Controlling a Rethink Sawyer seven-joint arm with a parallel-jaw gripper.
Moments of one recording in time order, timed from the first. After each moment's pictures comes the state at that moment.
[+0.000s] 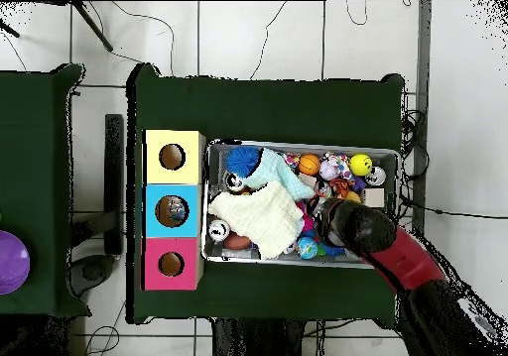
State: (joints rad) arm -0.73 -0.54 0.16 1.82 0.07 0.38 1.53
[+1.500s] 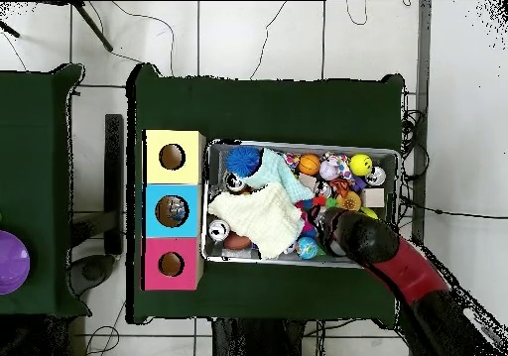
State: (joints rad) arm -0.80 -0.55 0.20 1.88 0.03 0.36 1.53
